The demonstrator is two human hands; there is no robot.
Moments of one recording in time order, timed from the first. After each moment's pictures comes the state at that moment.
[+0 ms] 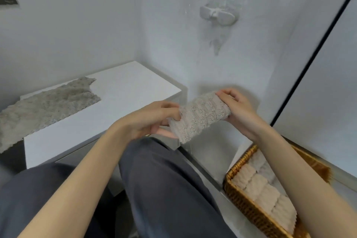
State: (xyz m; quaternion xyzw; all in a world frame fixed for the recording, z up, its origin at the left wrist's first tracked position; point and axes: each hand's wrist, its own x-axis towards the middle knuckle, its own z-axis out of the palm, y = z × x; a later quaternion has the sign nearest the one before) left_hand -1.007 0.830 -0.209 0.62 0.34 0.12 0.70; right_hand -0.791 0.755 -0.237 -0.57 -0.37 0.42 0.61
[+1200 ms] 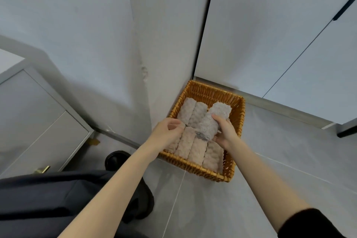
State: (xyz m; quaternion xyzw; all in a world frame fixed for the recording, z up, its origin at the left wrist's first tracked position) left_hand -0.762 0.744 -0.415 0.71 0.37 -0.03 0.61; right_hand -0.595 0.612 -0.491 -0.59 0.15 0.38 0.70
